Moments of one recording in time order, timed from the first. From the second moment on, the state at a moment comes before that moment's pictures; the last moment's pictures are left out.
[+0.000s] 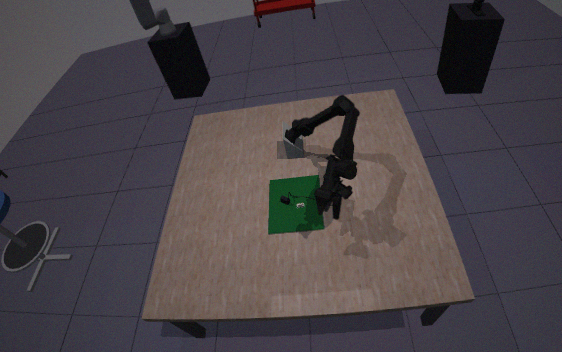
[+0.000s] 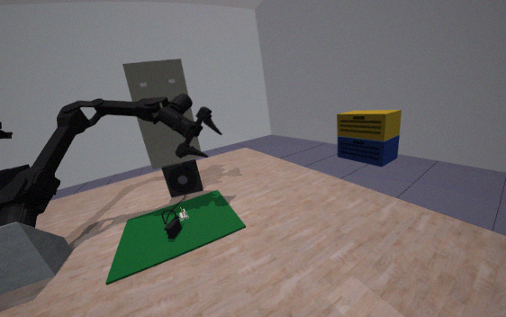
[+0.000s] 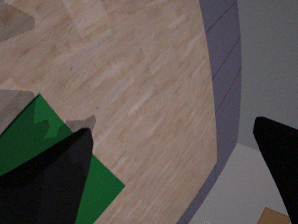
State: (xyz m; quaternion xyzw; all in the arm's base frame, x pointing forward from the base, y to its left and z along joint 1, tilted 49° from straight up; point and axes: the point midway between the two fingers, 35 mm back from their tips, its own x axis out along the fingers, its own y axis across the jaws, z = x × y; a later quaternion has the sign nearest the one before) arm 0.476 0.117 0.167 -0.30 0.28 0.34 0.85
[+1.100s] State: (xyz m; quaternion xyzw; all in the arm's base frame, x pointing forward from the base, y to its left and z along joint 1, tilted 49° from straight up) arm 0.338 0.046 -0.017 -0.16 0.50 0.61 0.60
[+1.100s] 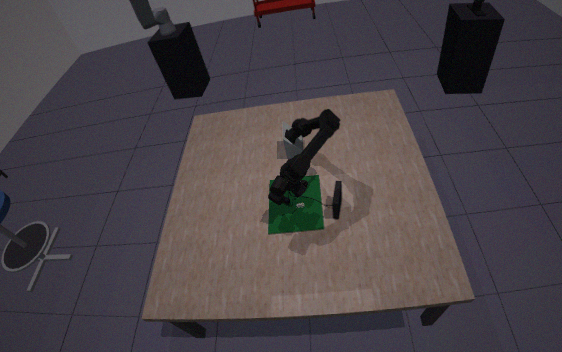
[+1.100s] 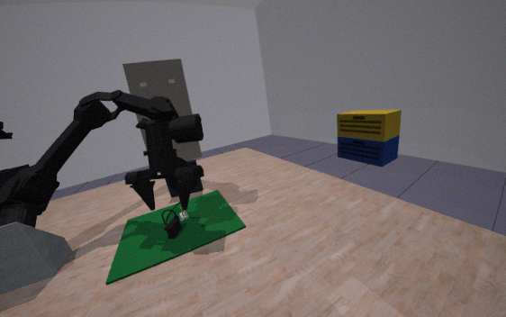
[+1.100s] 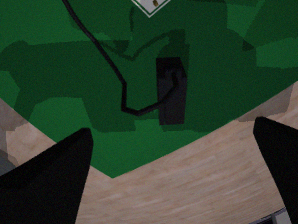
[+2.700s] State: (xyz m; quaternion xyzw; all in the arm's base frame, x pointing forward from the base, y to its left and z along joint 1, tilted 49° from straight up) arm 0.333 0.079 -0.047 -0.16 0.50 0.60 0.60
